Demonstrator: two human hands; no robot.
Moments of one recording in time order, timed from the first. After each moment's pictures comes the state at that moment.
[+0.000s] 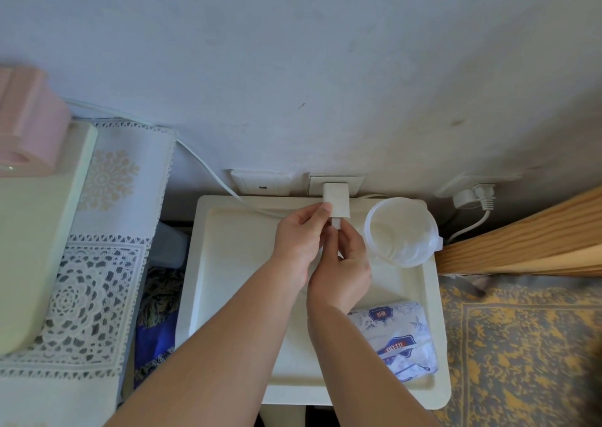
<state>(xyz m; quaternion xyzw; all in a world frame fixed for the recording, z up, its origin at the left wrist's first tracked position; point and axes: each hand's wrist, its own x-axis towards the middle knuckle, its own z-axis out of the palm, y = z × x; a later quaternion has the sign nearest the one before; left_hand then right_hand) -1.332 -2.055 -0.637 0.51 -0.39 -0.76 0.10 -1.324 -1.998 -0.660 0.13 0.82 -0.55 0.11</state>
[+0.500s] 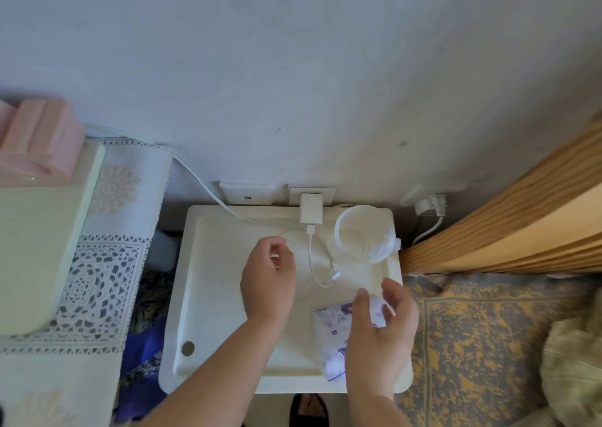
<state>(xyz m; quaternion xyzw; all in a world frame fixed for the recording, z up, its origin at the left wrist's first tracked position) -1.283 -2.014 -0.624 0.56 -0.66 -0.48 0.17 -1.307 -1.886 -0.619 0.09 0.84 -0.54 0.07</state>
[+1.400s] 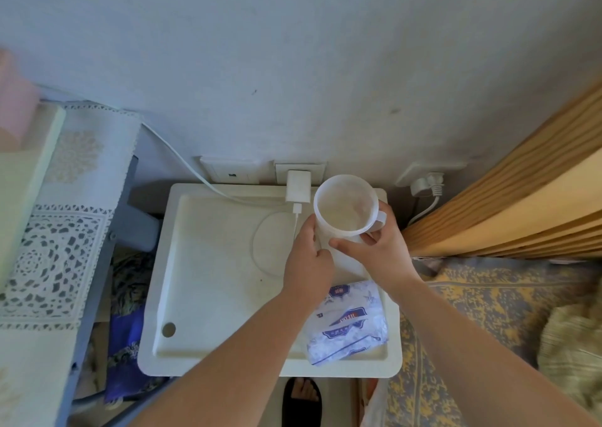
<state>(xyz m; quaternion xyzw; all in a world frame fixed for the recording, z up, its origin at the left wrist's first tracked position) -1.325 -1.966 -0.643 0.44 -0.63 -0.64 0.04 -1.427 -1.883 -0.648 -0.17 0.76 -0.53 0.33</state>
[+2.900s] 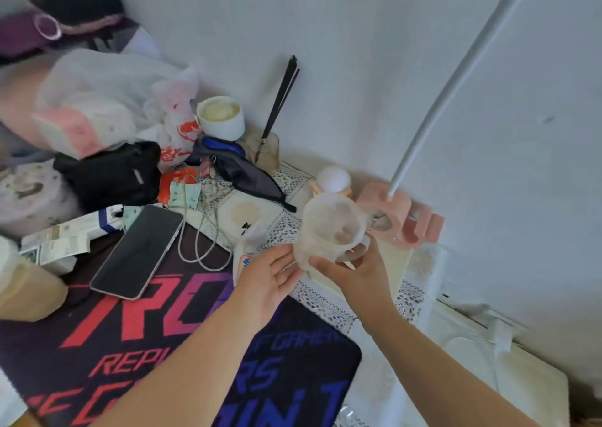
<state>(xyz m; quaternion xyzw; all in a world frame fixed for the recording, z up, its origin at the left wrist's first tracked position) -0.958 -2.197 -0.457 0.47 -0.16 -0.79 0.37 -1.106 -2.145 -0.441 -0.37 0.65 -0.51 0.42</state>
